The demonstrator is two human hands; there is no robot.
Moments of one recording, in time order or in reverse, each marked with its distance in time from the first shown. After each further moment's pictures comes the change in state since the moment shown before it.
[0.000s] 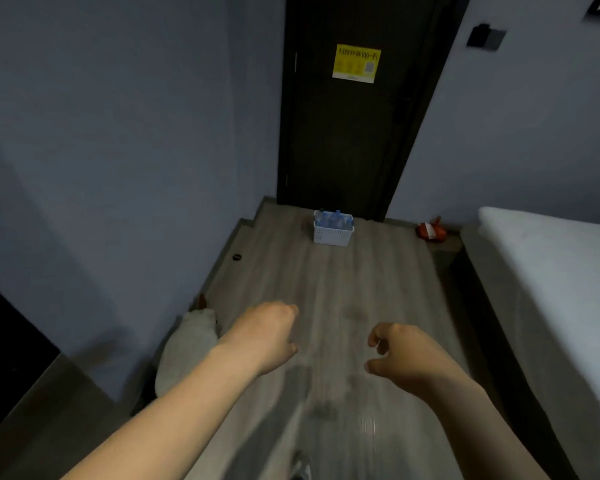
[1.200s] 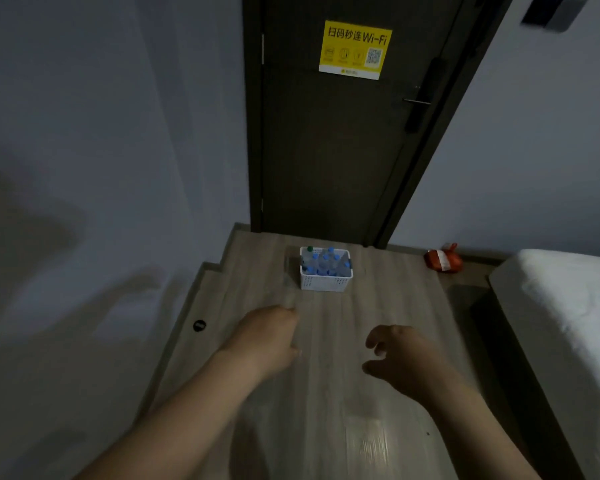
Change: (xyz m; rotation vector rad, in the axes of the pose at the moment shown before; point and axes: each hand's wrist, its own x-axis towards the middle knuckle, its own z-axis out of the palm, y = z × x) left_hand 0.599 -0.154 -0.124 -0.068 -0.086 0.050; right_hand 0.579 -0.022 -0.188 0.027 -0.042 0.039
